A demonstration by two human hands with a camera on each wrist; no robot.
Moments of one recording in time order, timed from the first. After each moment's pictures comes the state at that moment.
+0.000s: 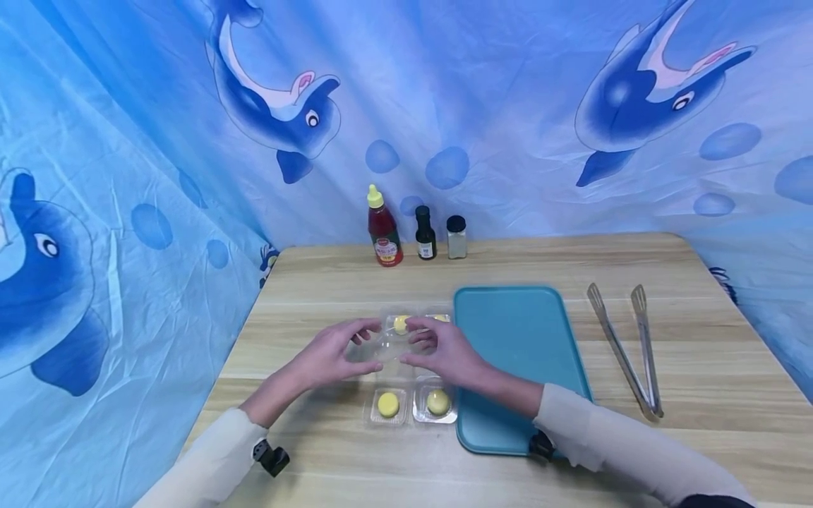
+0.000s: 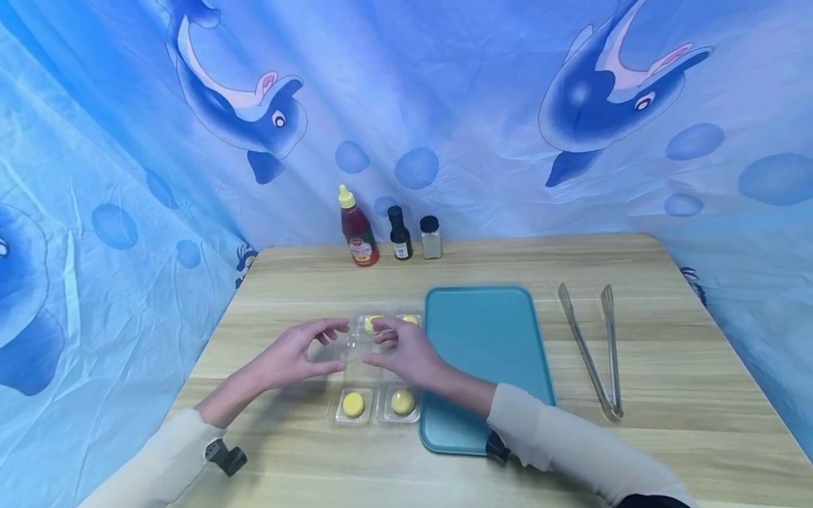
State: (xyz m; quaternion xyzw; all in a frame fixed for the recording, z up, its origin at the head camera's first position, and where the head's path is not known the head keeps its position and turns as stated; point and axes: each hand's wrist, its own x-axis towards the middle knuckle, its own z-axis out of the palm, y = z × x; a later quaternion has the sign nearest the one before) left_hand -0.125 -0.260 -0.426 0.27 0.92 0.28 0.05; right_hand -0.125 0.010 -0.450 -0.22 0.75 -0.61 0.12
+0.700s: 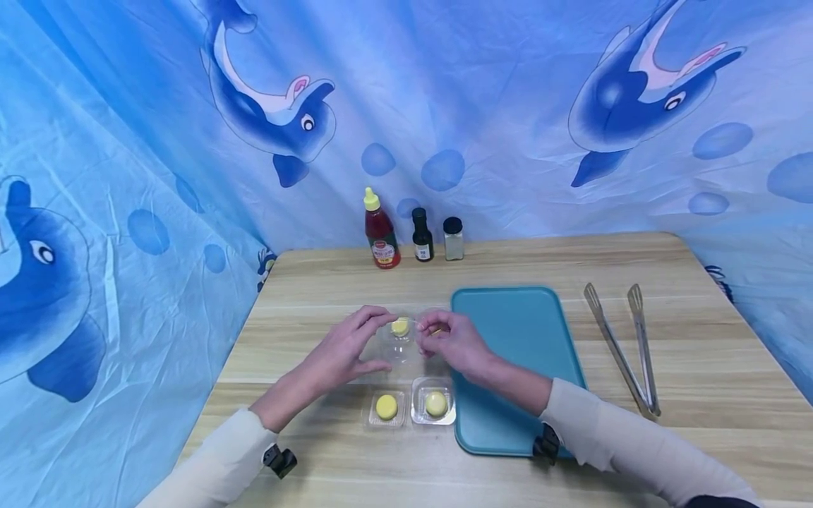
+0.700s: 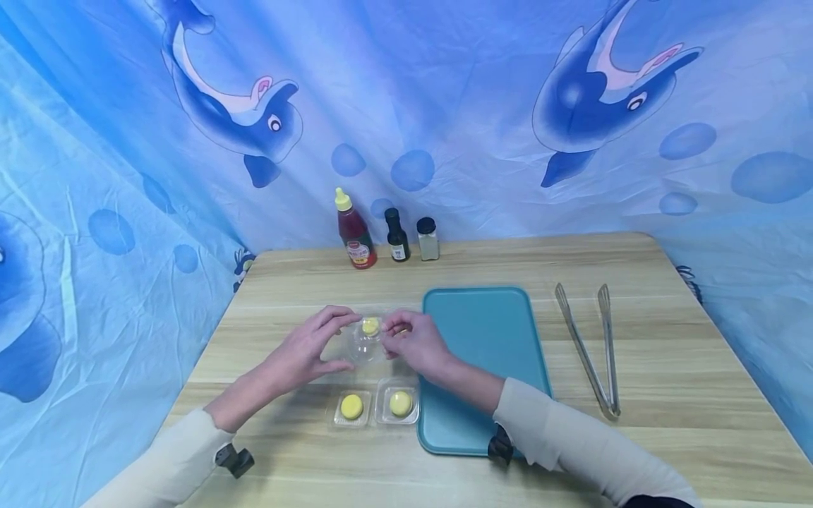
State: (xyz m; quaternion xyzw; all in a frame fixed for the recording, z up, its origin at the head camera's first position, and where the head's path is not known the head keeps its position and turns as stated) left_hand -0.127 -0.233 -0.418 0.39 0.90 0.19 -0.09; right_hand -0.132 0.020 -0.440 -0.08 0.68 -0.72 0.14
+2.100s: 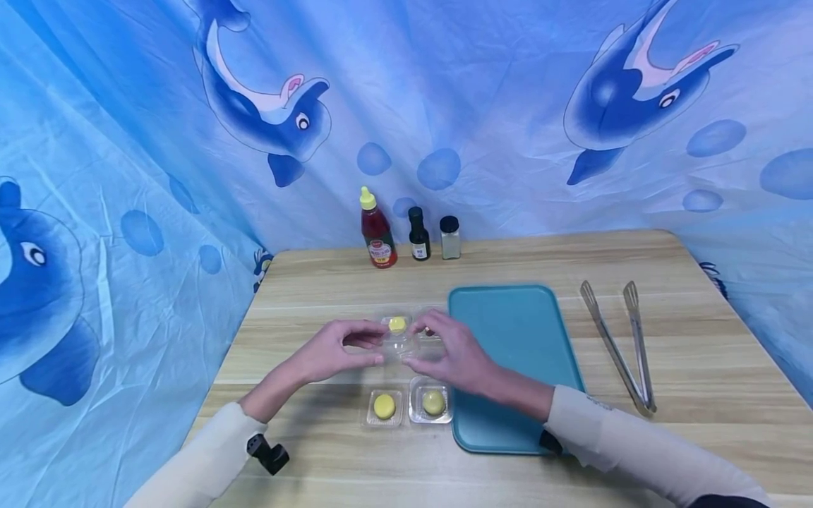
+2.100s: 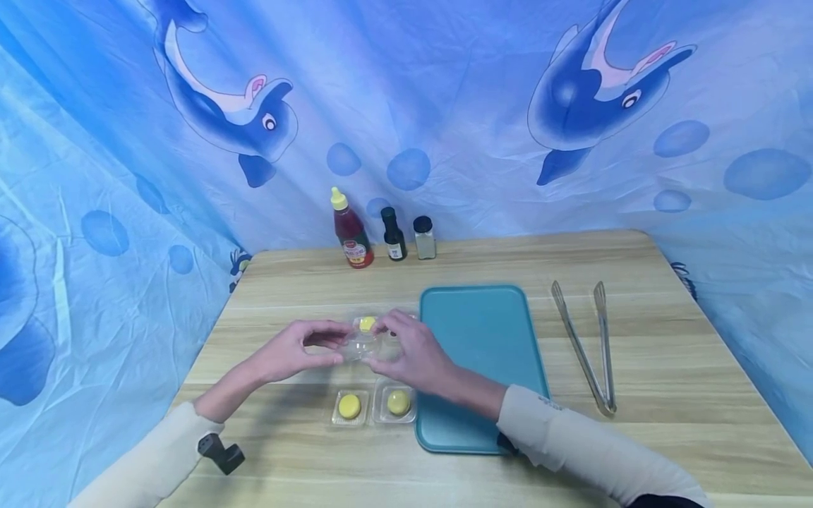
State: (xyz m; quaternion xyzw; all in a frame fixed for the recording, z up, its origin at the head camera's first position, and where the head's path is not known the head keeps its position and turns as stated) left_hand -0.131 -0.246 -0.409 0.24 0.86 0.43 0.17; right_hand -0.121 0.033 -0.446 -0.37 0.78 -0.48 -0.12
